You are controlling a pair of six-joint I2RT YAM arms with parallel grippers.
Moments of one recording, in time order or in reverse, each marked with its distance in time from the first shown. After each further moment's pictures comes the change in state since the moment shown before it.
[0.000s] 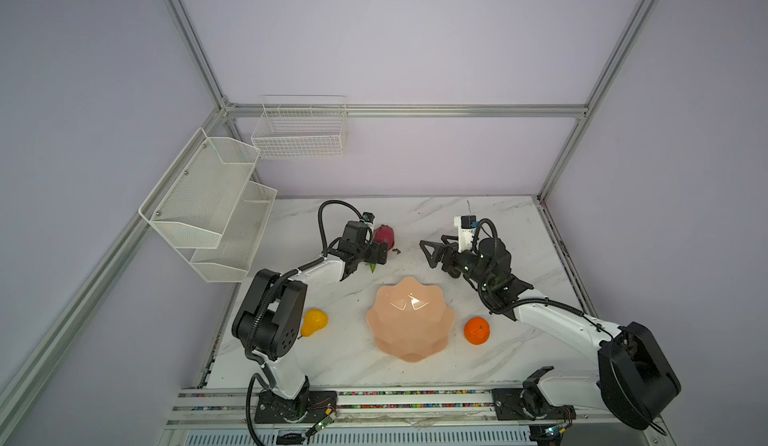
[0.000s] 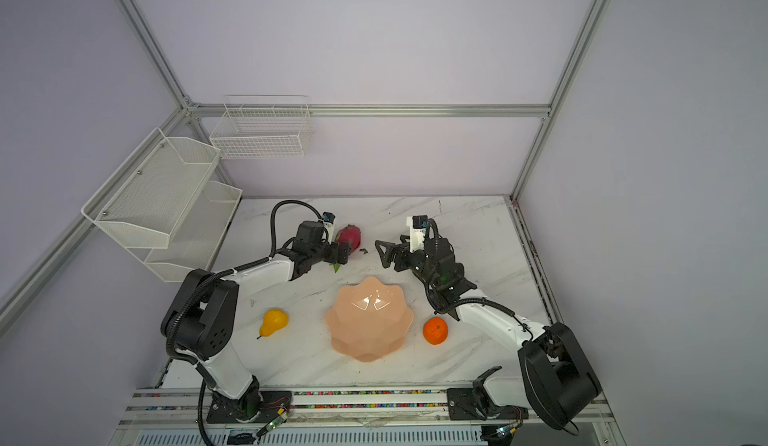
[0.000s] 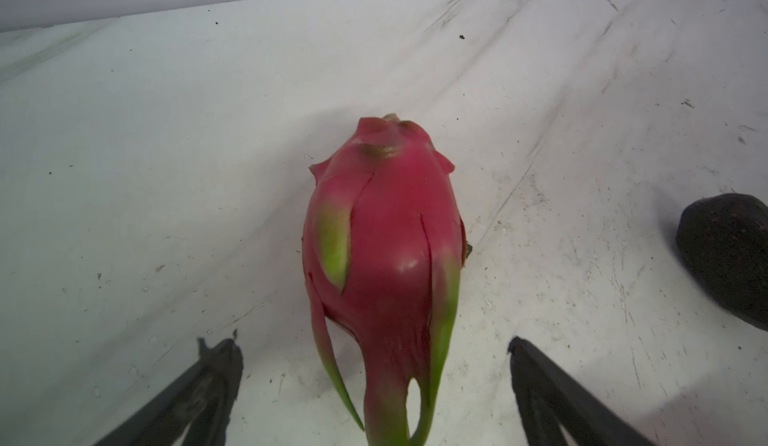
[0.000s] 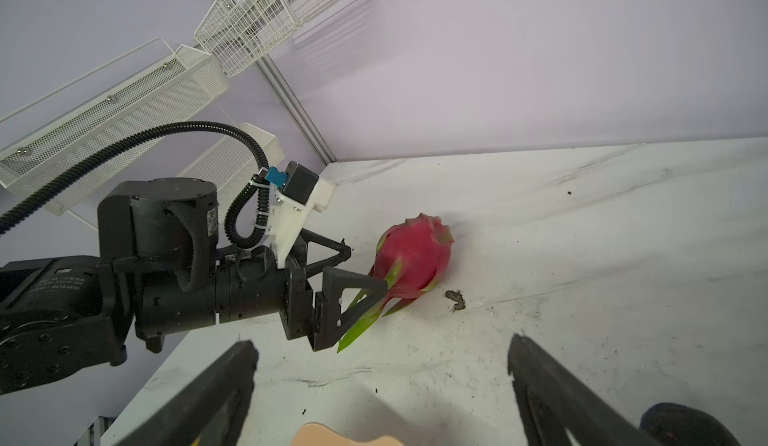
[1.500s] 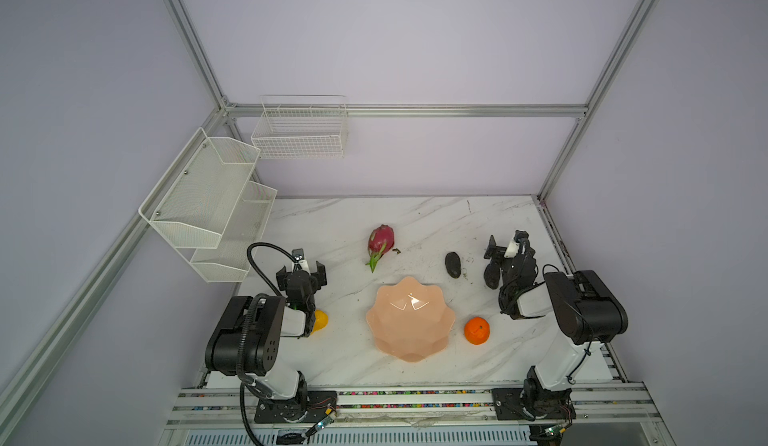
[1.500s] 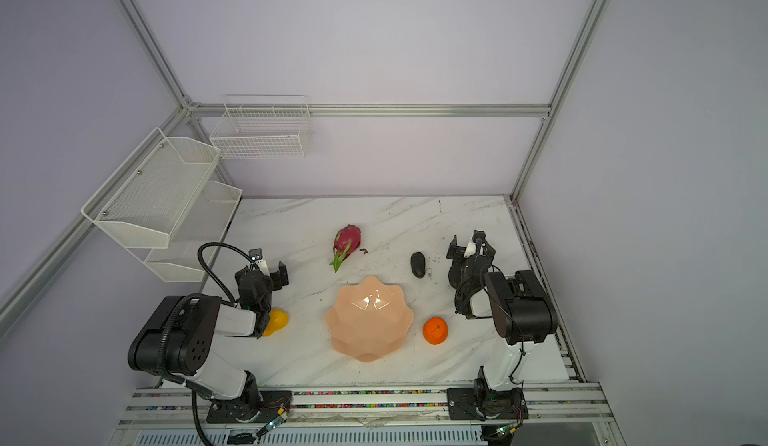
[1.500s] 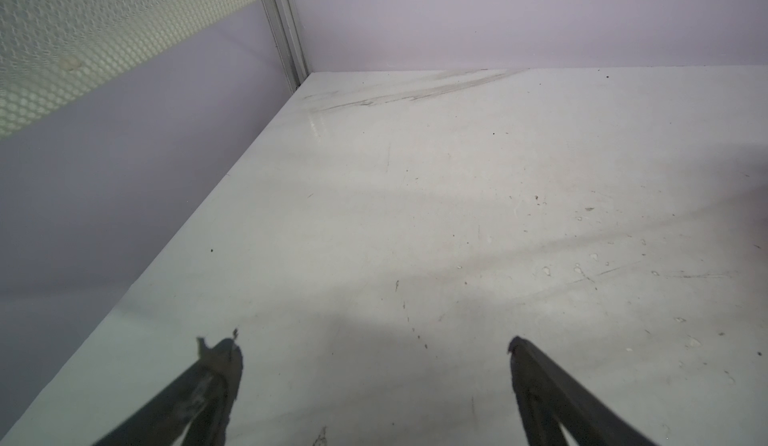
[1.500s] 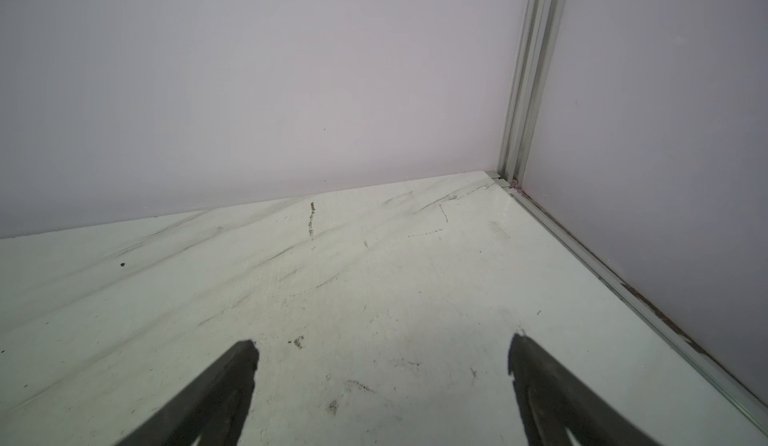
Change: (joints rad) left arm 0.364 -0.173 -0.758 0.948 -0.314 0.149; right arm -0.464 0.472 -0.249 0.807 0.411 -0.388
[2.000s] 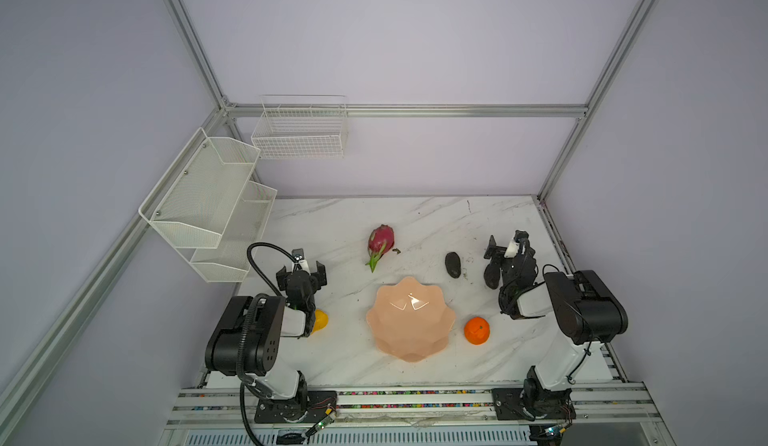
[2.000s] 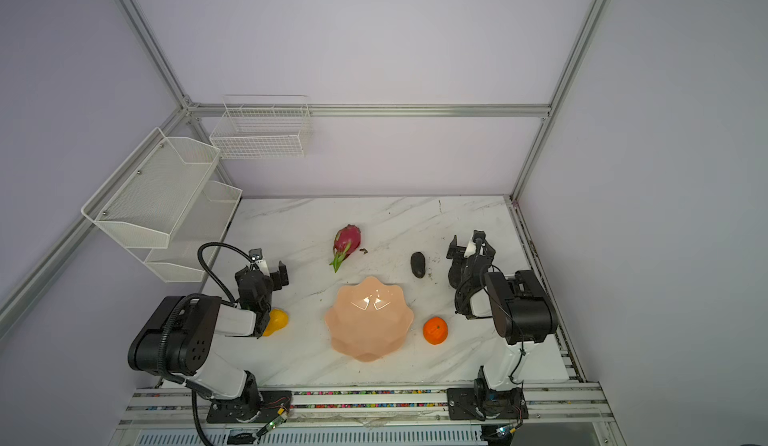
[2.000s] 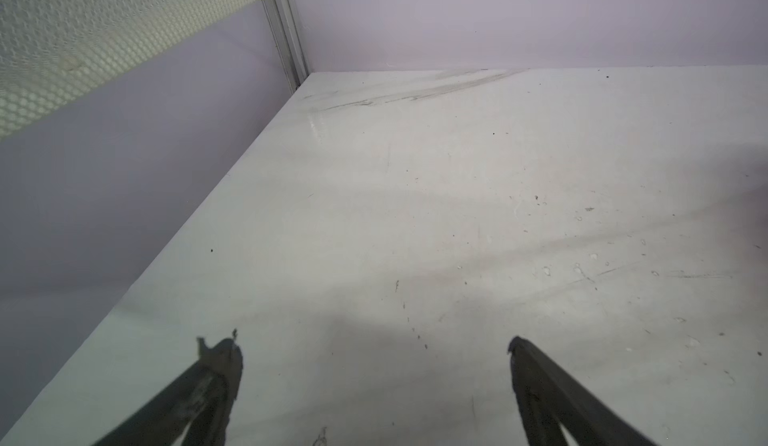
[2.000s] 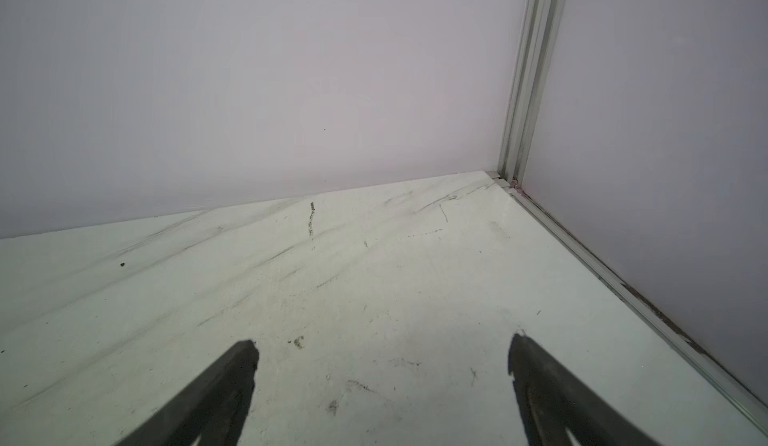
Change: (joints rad) left arm 0.000 0.000 0.000 0.000 0.000 0.000; right arm 0.000 0.000 0.000 0.000 0.000 0.000
